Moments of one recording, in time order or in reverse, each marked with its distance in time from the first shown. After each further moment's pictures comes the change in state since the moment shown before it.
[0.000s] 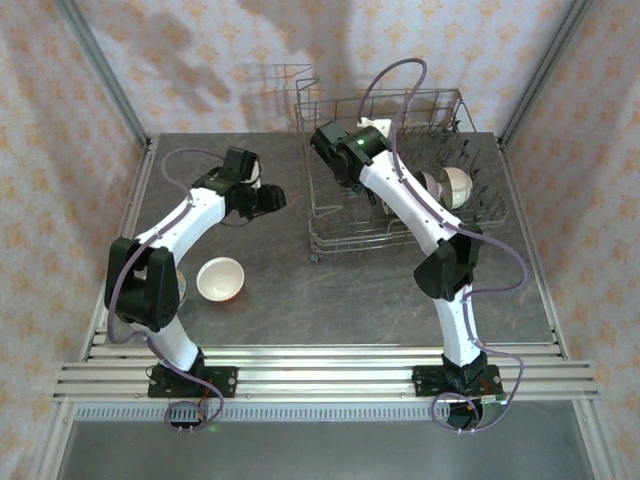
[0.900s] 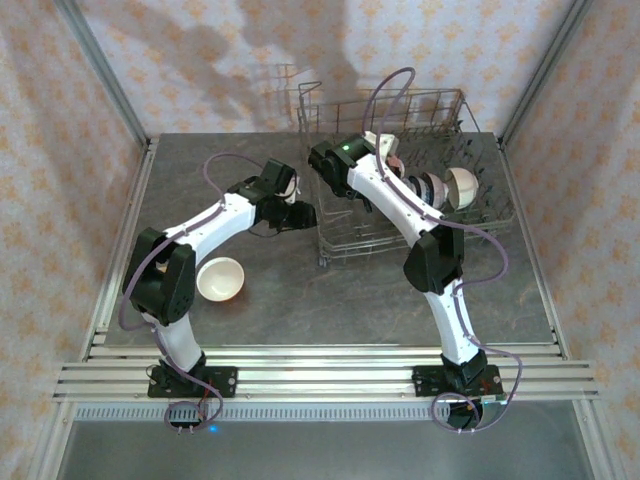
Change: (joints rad) left arm -0.190 0.073 0.020 0.007 0.036 0.018; right arm -0.008 0.085 -0.058 -0.124 0.076 0.289
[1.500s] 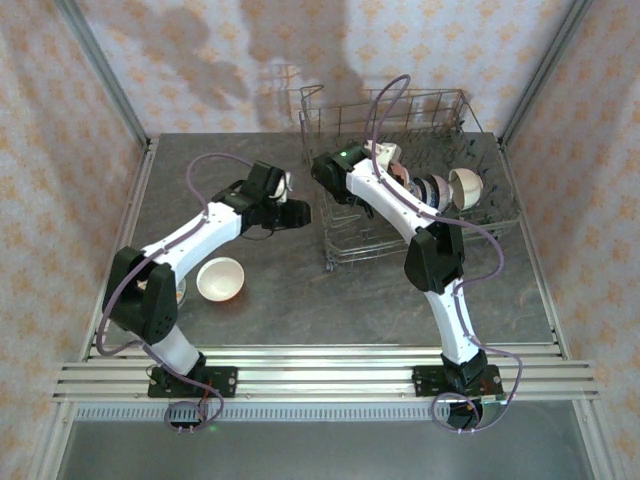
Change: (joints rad) left arm 0.044 -0.164 -0.098 0.050 -0.038 -0.020; right arm -0.010 0.000 -0.108 -0.001 0.018 0.090
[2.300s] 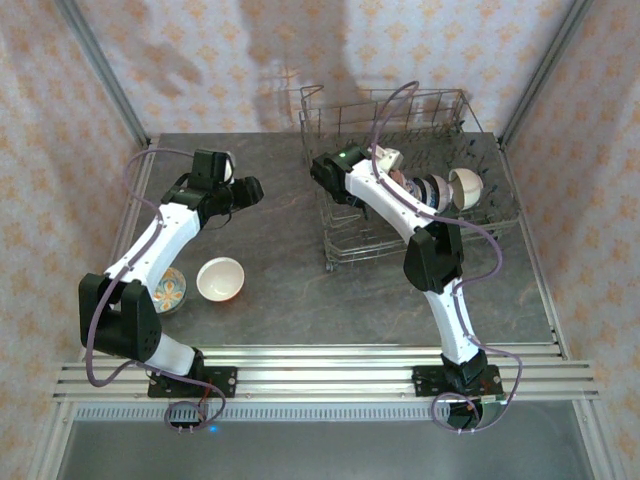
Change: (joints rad) left arm 0.247 -0.137 -0.037 0.007 -0.084 0.003; right arm 0.003 0.012 -0.004 0.013 -0.092 0.116
